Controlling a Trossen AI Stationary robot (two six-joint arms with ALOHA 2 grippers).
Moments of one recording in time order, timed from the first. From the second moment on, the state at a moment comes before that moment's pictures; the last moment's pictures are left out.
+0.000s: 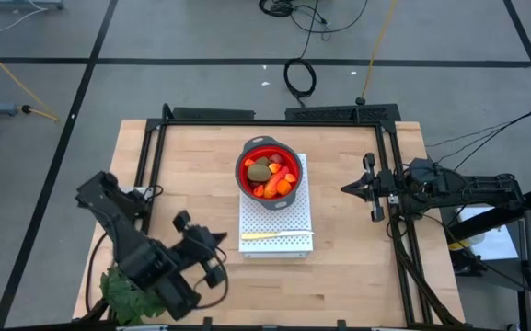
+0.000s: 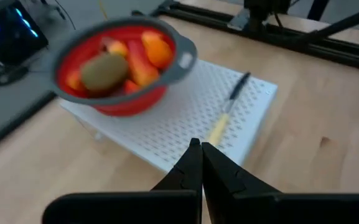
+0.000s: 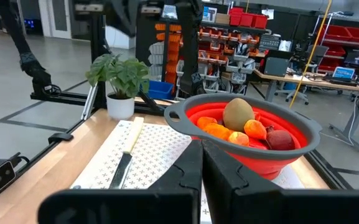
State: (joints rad) left arm -0.78 1.79 1.92 -1.47 -0.93 -1.22; right arm 0.01 0.40 0.44 -0.06 -0.08 -0.10
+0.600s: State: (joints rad) left arm -0.79 1.40 1.55 -1.24 -0.96 -1.03; right arm 0.01 0.40 0.44 -0.05 -0.08 -0.09
